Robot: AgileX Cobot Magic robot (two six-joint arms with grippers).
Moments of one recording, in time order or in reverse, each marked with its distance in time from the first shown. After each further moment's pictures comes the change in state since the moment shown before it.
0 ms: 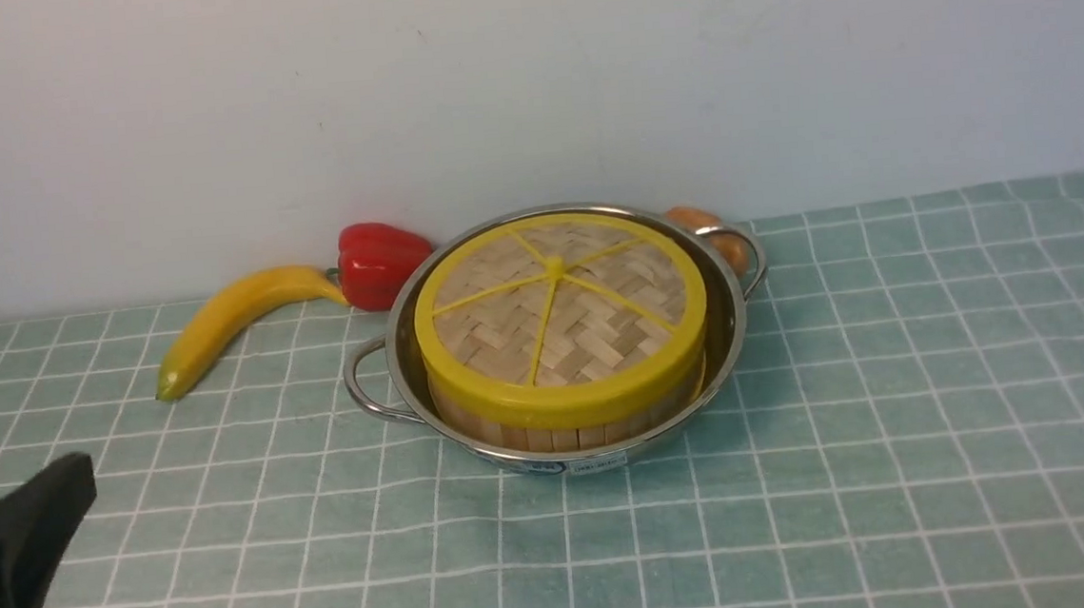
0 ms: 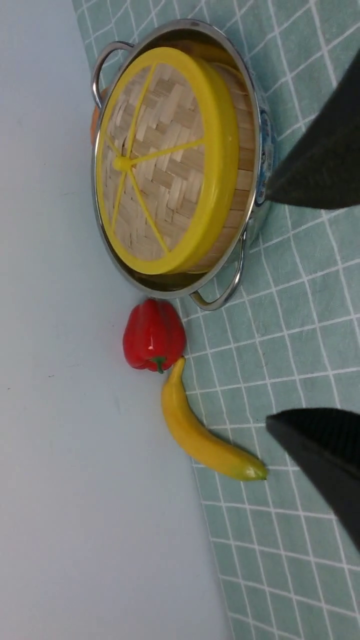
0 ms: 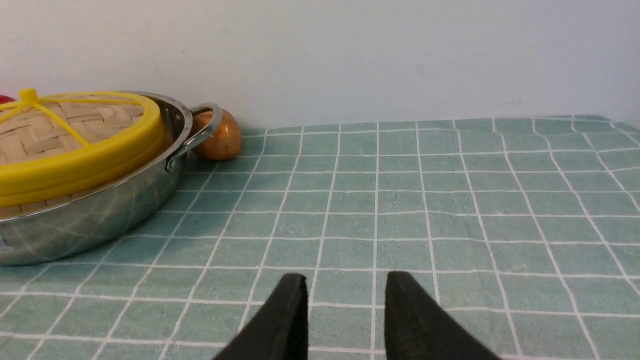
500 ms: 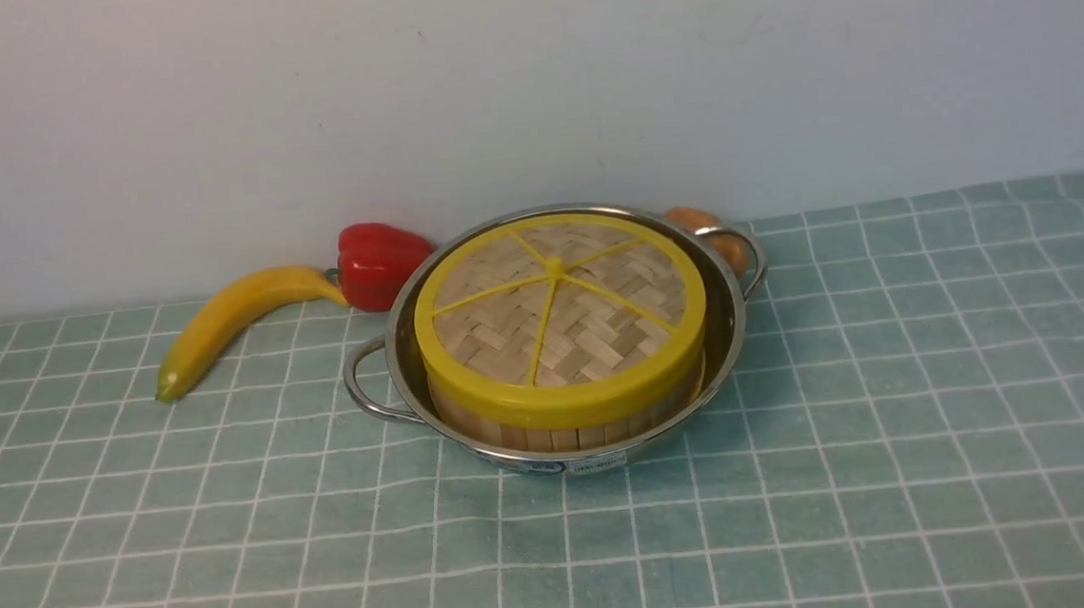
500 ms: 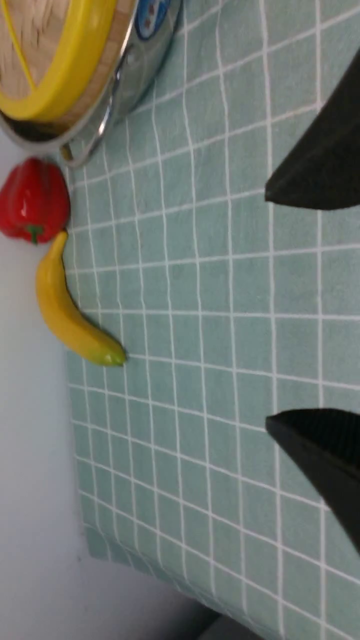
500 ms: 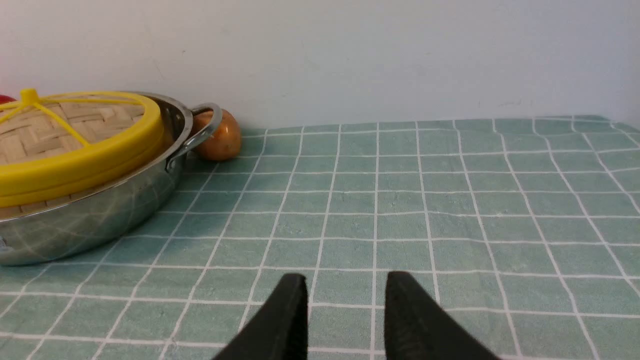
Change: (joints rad) right arm 0.000 0.000 0.000 0.000 -0.001 0.000; left arm 0.002 -0.273 0.358 0.568 -0.076 -0.595
